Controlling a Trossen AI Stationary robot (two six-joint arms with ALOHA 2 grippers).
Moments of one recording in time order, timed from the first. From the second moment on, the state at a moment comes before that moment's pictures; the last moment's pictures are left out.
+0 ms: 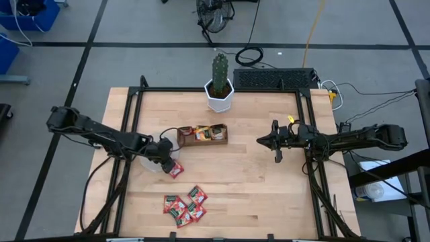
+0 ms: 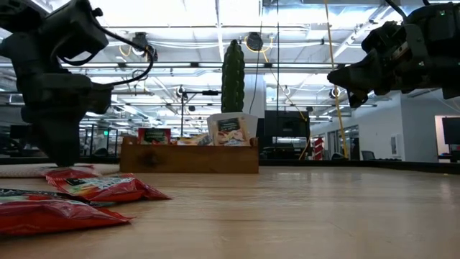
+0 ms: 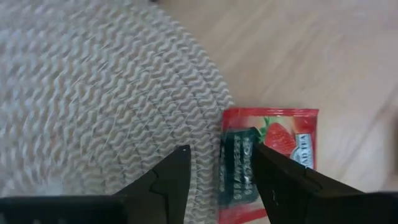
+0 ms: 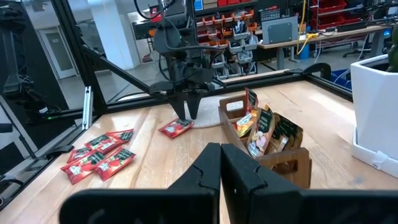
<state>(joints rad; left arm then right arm) -0.17 1.17 0.40 -0.36 0.01 -0.98 -0.14 0.85 0.01 0.82 -0.13 0.17</state>
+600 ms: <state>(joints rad) -0.18 1.17 0.39 -0.27 0.15 -0.95 -0.14 0.85 0.01 0.82 -0.13 0.17</state>
